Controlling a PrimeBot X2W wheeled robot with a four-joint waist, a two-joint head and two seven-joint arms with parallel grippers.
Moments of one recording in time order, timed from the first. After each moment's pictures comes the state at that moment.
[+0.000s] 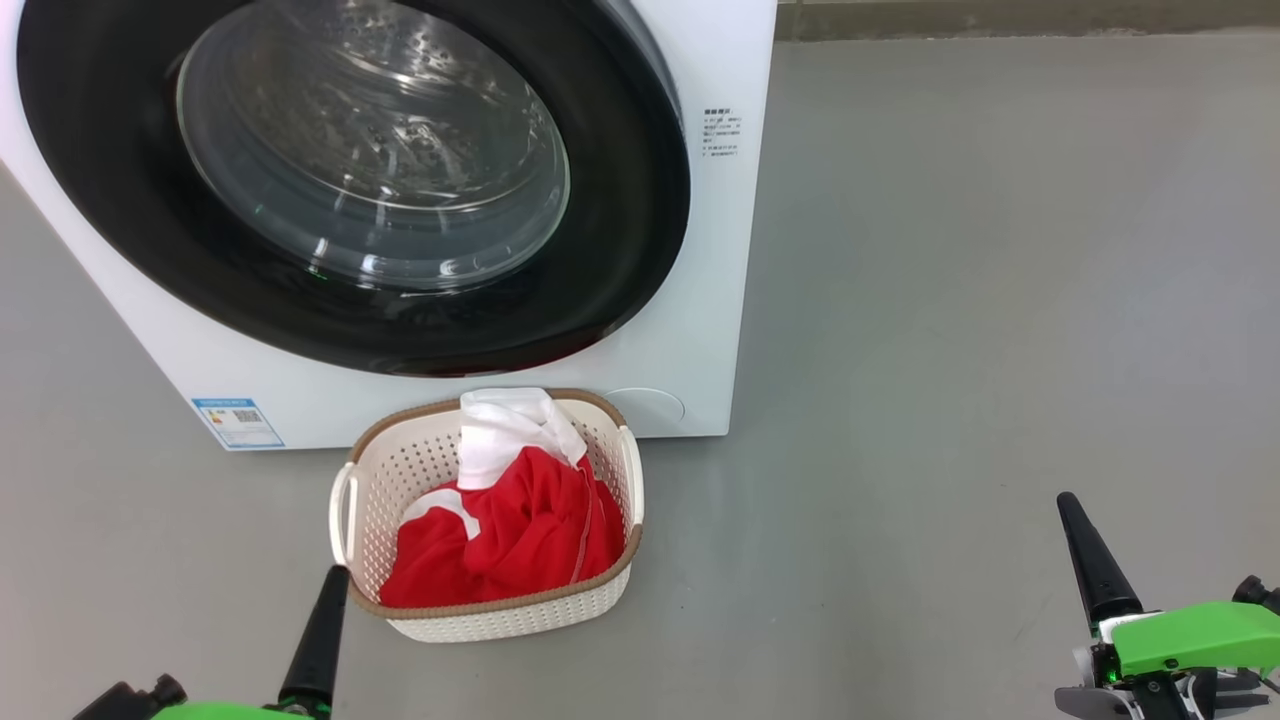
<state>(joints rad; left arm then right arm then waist) -0.04 0.06 0.01 0.26 -1.39 -0.12 0.01 -0.03 -0.05 -0.11 0.28 1.38 0.13 0.03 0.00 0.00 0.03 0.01</state>
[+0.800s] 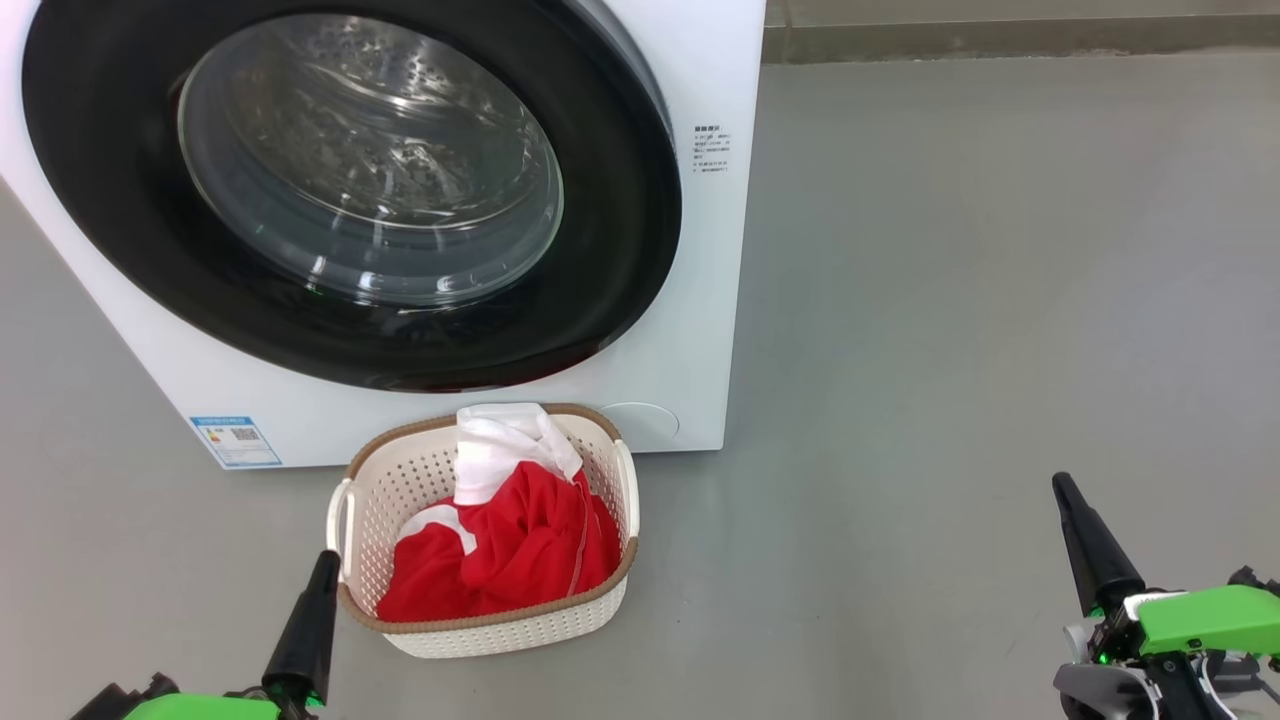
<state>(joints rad) -0.07 0.06 0.03 0.26 -1.63 -0.12 0.07 -0.05 -0.05 -0.12 0.28 1.61 0.13 0.10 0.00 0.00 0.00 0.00</state>
